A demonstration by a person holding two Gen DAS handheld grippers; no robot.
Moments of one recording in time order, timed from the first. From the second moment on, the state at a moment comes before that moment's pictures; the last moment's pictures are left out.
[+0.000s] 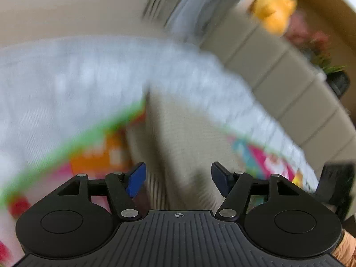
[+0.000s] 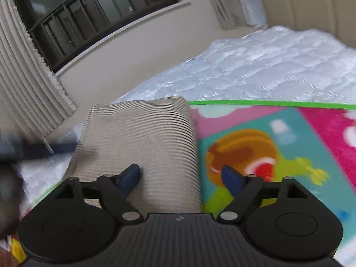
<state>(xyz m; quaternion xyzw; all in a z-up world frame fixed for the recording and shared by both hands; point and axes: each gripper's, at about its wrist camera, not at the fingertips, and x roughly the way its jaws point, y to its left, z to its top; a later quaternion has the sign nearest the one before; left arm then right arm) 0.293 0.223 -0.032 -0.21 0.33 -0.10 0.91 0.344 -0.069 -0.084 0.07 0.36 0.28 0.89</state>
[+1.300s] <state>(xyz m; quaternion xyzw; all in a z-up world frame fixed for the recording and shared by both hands) 0.373 0.217 -0.083 -0.17 0.36 -0.14 0.91 0.261 0.041 -0.098 -0.16 0.27 0.24 0.92</state>
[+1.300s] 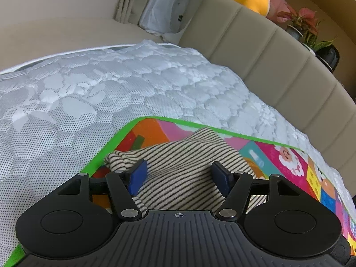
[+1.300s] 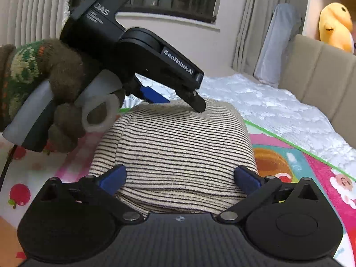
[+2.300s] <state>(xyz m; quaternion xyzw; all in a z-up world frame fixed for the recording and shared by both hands) 0.130 0.103 -0.016 -0.13 0.30 0.08 0.94 0.159 -0.148 -0.069 0.02 0.29 0.20 0.94</state>
